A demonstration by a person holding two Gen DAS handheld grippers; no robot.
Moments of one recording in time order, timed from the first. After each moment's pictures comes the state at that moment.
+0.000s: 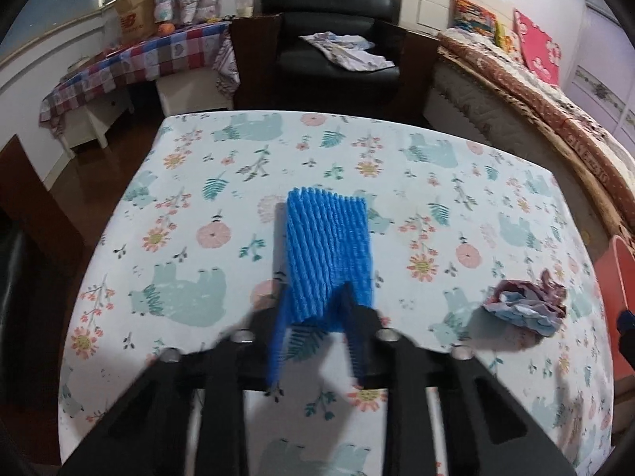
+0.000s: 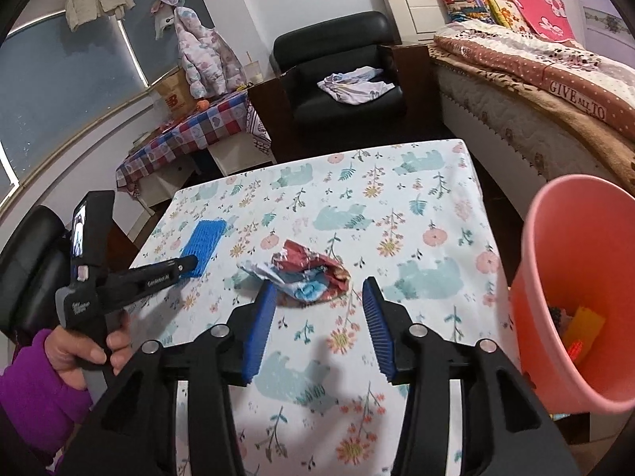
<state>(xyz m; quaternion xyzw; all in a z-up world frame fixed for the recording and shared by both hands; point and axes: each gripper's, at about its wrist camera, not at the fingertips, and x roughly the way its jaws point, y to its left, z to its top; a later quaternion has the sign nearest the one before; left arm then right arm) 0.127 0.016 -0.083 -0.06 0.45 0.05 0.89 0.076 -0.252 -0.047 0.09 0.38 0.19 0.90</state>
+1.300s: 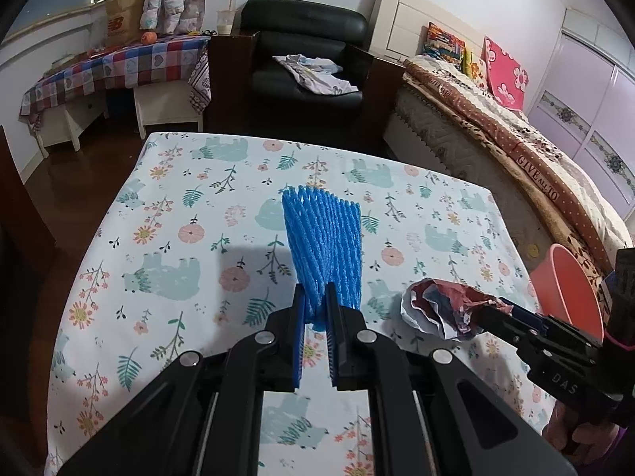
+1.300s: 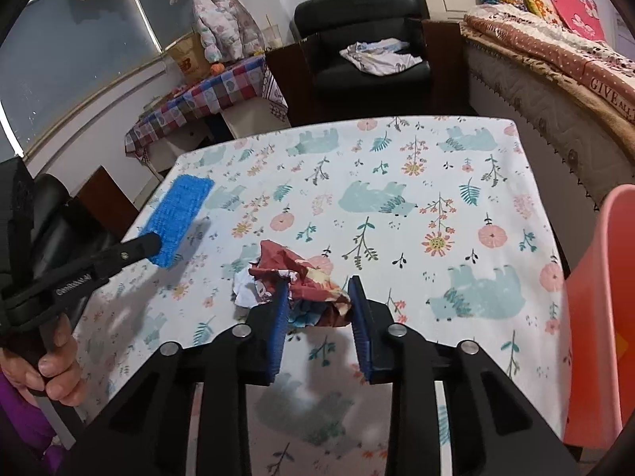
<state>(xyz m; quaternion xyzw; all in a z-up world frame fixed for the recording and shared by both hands) 0.081 0.007 -0.046 -0.11 0.41 -0.01 0.91 0.097 -0.221 -0.069 0.07 0.41 0.22 0.88</state>
